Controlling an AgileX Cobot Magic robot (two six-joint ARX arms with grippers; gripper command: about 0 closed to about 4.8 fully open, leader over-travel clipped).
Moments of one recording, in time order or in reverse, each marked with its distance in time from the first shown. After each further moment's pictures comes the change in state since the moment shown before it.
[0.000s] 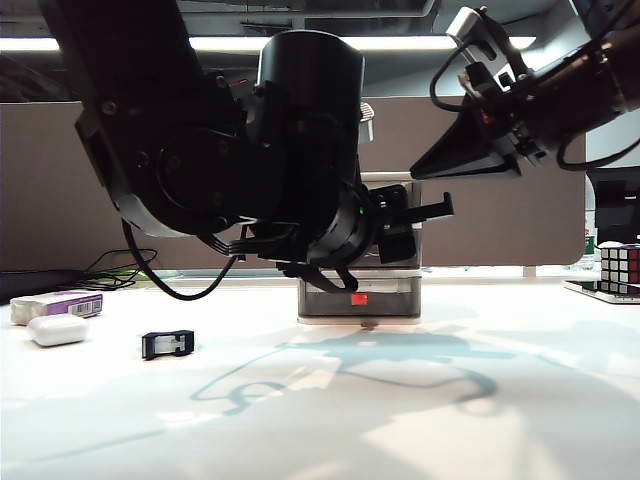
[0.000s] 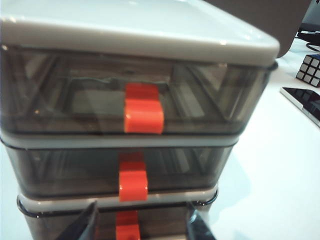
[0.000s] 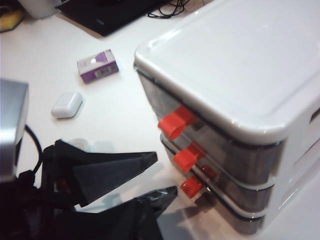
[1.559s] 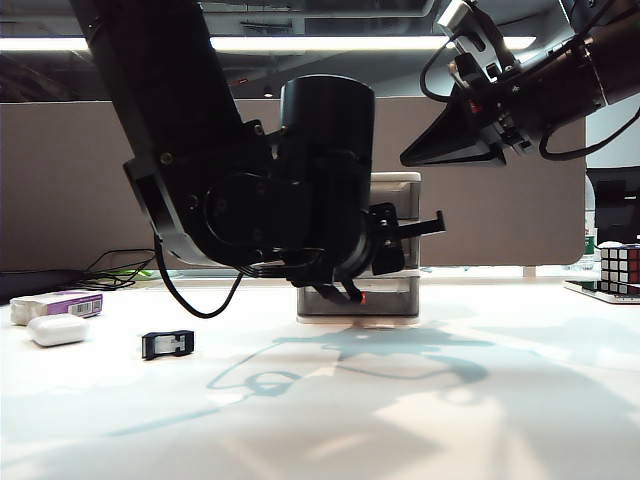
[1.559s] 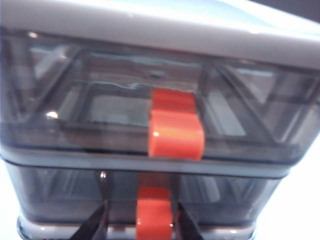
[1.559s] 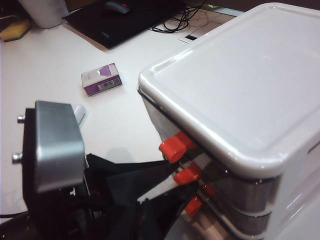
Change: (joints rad) left arm 0.038 0.110 0.111 0.029 -0.061 0.004; right arm 0.001 0.037 0.062 0.005 -0.026 0.001
